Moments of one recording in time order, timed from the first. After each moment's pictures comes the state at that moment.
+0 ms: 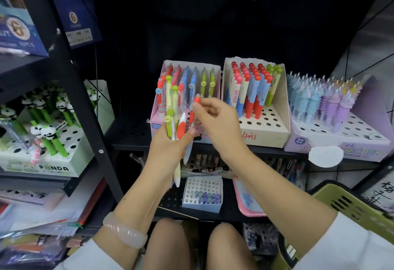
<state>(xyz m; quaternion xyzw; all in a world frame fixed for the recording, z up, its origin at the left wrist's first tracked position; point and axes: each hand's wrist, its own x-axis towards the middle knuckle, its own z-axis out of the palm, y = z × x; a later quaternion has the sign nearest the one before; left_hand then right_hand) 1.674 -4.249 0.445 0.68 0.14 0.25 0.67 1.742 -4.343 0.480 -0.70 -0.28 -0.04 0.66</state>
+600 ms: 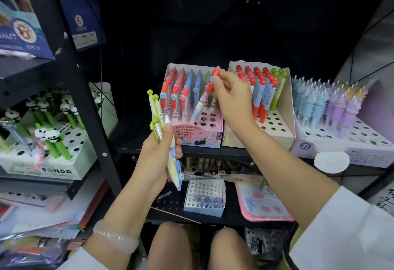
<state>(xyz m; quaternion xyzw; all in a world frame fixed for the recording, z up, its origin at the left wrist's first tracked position) 1.672 -4.224 0.436 0.53 0.13 0.20 0.82 1.792 -4.333 0.507 -0.73 -0.28 -0.16 0.61</state>
